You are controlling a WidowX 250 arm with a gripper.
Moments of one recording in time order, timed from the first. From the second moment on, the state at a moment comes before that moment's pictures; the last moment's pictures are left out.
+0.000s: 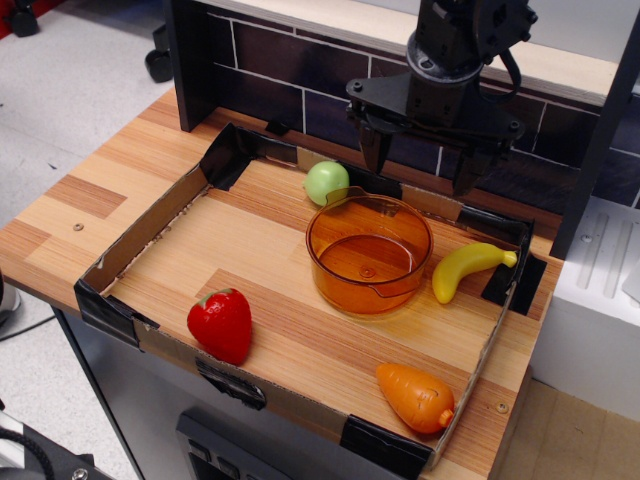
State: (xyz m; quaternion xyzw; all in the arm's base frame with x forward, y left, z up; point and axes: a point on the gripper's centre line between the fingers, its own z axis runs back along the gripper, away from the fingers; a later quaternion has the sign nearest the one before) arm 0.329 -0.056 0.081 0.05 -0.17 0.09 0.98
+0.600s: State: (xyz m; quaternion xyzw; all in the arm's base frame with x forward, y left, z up) arm 0.310 -0.065 0.079 0.04 -0.17 0.21 0.96
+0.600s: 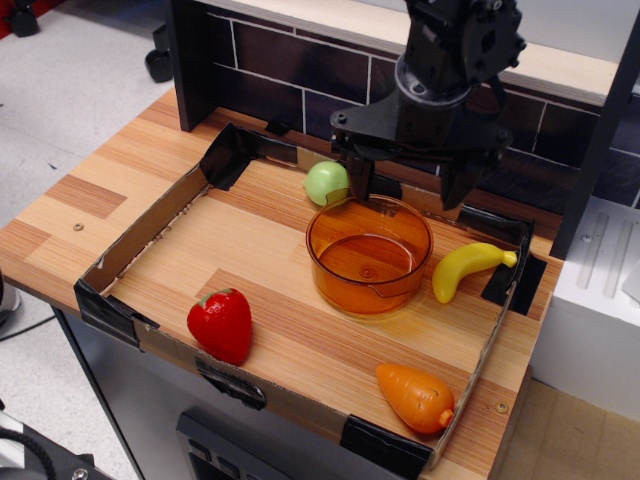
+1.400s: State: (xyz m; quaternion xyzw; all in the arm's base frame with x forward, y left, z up) arm 0.232 -0.124 0.083 -0.03 -0.11 0.48 0.87
